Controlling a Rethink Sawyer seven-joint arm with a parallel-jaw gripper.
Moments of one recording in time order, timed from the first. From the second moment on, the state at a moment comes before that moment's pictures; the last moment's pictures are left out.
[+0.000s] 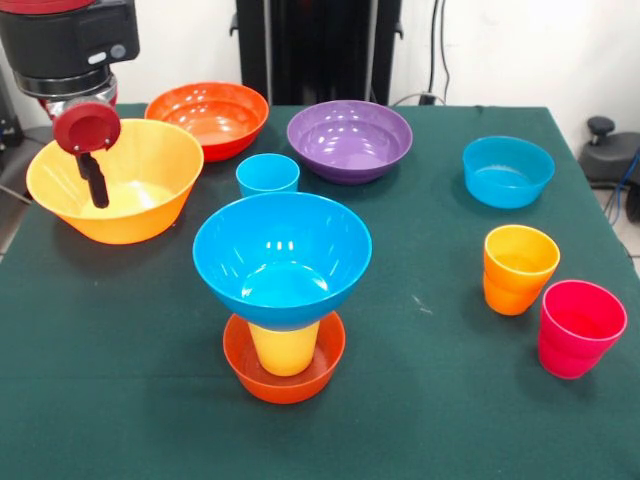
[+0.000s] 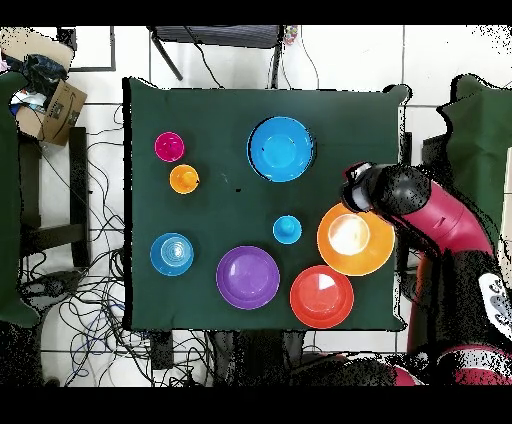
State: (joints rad) arm -0.57 -0.54 -0.04 1.45 0.06 0.63 2.21
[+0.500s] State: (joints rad) arm -0.57 -0.53 -0.05 1.45 0.10 0.59 2.21
